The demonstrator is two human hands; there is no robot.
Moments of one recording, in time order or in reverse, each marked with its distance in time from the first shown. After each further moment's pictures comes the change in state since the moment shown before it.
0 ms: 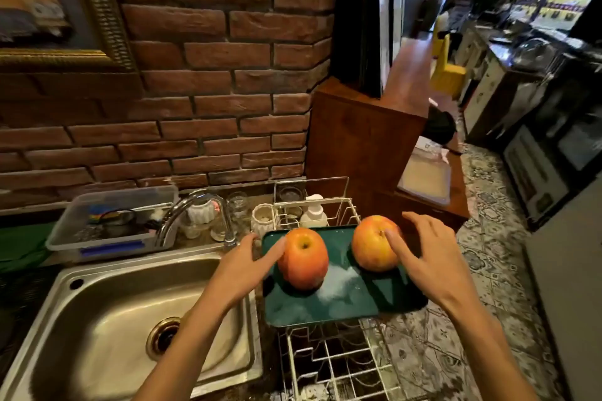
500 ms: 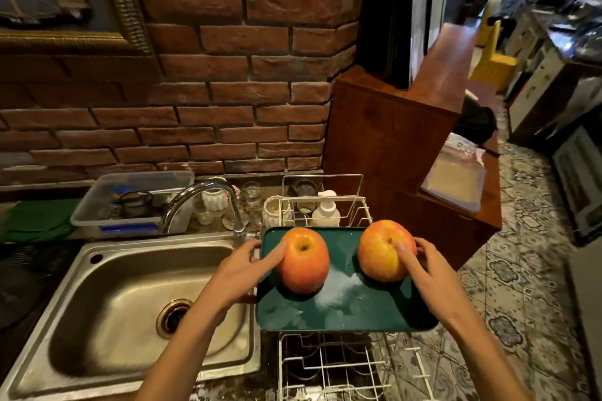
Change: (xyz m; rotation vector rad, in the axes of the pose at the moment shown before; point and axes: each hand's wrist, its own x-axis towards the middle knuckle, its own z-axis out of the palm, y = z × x) left_hand -0.005 0.006 0.011 -0.303 -0.036 -0.233; right_hand 0.019 0.041 0.045 0.367 -0.271 0.174
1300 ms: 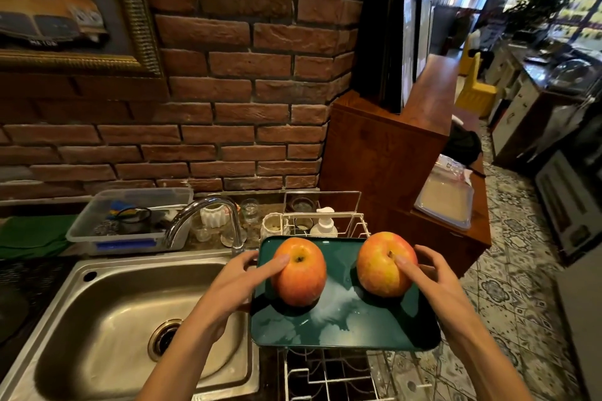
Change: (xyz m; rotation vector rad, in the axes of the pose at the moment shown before) left_hand -0.015 -0.003 -0.015 -0.186 -0.051 0.064; right_hand -0.028 -0.033 -0.010 0.448 0.004 0.088
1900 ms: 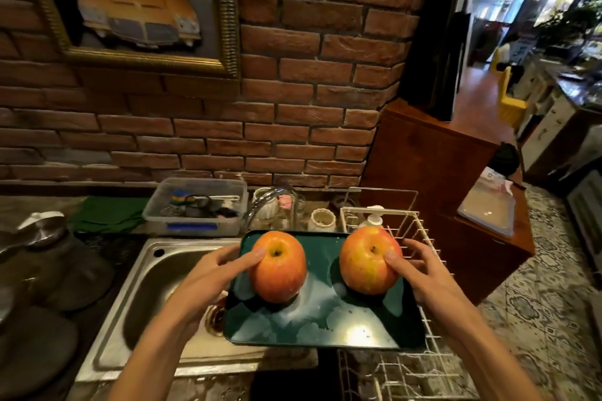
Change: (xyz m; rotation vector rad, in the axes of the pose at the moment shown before) left_hand -0.074 -0.040 -0.161 -0.095 0.054 0.022; right_hand -0.089 -0.060 0.126 0.014 -0.227 -0.017
